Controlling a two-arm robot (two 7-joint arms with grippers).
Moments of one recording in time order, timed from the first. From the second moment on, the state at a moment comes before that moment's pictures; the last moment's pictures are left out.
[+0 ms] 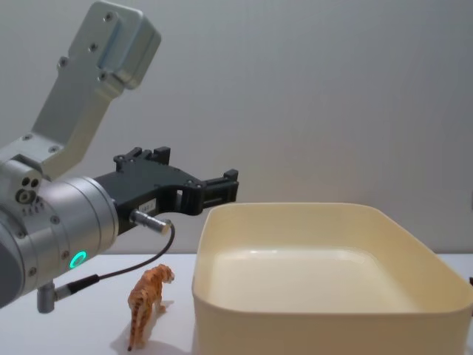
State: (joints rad) left arm -0.24 0.38 0.45 -1.63 -0.20 0.01 -0.01; right arm -0.10 0.41 -0.16 -1.84 0.34 0.07 -0.04
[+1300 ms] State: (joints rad) left arm -0.24 0.38 0.45 -1.63 -0.20 0.01 -0.01; right arm 0.00 0.39 -0.15 -1.69 0.30 0.33 -0.04
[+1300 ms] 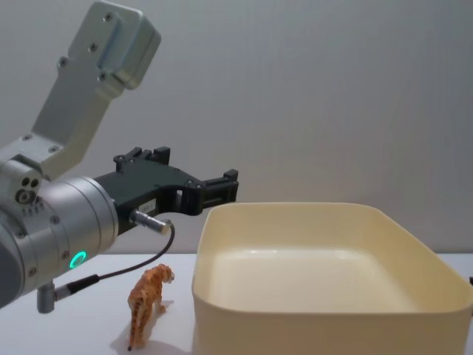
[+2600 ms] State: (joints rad) left arm -0.24 0.38 0.45 -1.63 -0.20 0.01 -0.01; right arm 0.11 0.31 -0.20 -1.54 0.22 0.36 0.02
